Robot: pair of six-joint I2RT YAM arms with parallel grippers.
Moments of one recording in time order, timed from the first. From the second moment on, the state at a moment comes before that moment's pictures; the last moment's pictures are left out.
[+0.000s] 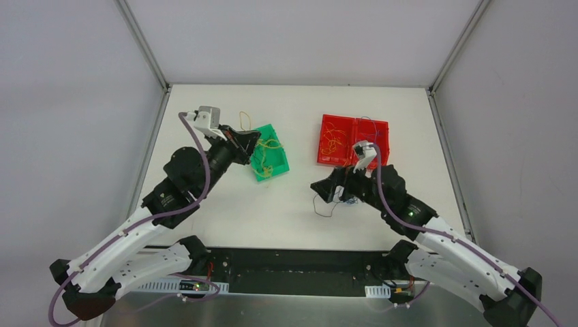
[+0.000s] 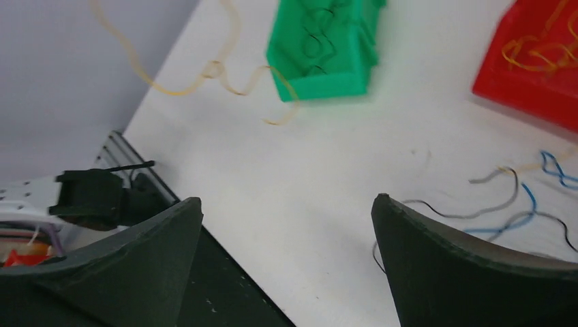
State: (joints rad) left arm -0.83 0.76 0.94 -0.09 -0.37 -0.43; right arm 0.79 0.77 0.59 -0.19 -0.02 0.57
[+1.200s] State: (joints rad) left arm -0.83 1.12 1.01 0.03 0.51 -0.53; right arm 0.81 0.75 0.54 0.24 -0.44 0.49
